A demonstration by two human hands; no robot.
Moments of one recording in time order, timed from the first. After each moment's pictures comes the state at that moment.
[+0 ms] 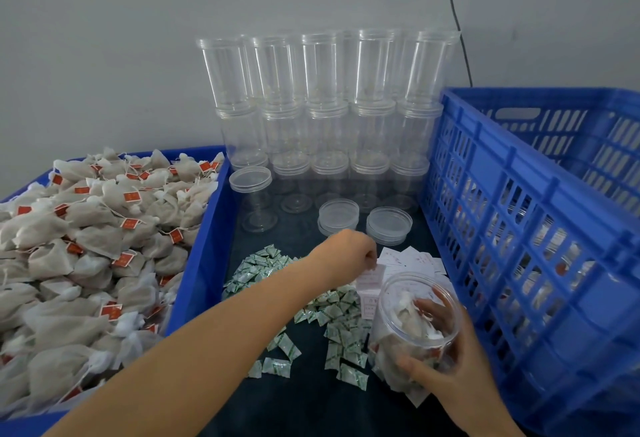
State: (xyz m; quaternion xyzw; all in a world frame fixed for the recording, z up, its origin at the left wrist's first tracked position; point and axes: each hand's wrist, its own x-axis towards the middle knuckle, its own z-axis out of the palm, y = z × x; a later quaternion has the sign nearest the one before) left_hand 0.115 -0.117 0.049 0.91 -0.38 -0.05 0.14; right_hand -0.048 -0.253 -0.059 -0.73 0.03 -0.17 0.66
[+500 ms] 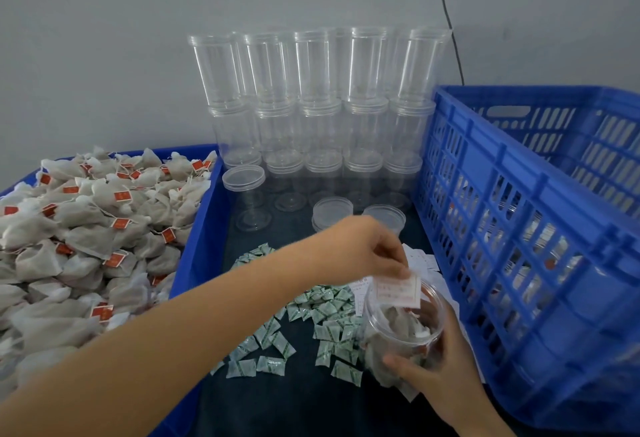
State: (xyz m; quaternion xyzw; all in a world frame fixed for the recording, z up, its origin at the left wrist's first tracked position) left_hand 0.067 -0.106 0.110 0.84 -0.42 -0.16 0.29; right_hand -0.044 -0.251 -0.062 -0.74 0.00 -0.16 0.65
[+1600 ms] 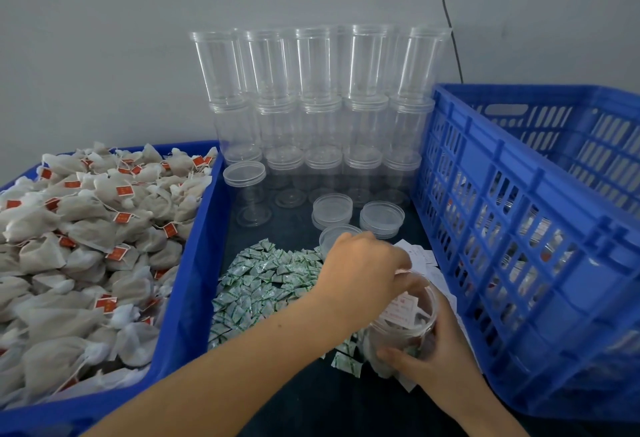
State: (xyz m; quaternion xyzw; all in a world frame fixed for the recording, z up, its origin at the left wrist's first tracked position) left_hand 0.035 -0.115 0.071 0.88 -0.42 0.14 0.17; right_hand -0.046 -0.244 -0.046 -0.77 -0.02 -0.16 0.62
